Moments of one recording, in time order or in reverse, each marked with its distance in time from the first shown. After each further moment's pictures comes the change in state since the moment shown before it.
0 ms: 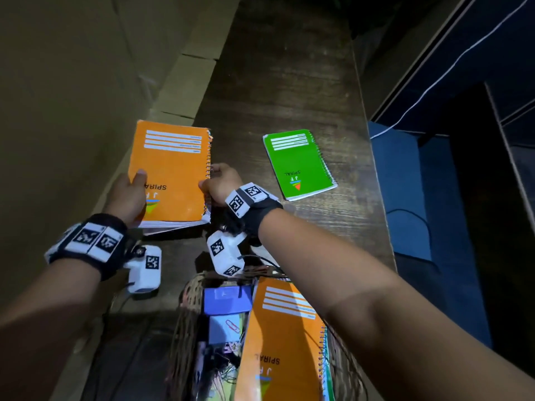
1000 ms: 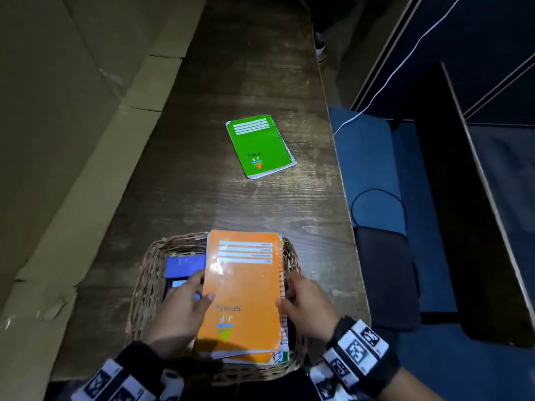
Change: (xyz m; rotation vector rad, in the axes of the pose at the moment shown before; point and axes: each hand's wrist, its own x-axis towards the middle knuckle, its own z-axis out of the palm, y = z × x) left_hand -0.291 -0.054 0.071 0.271 -0.482 0.393; right_hand -0.257 0.188 -0.164 -0.599 -0.052 0.009
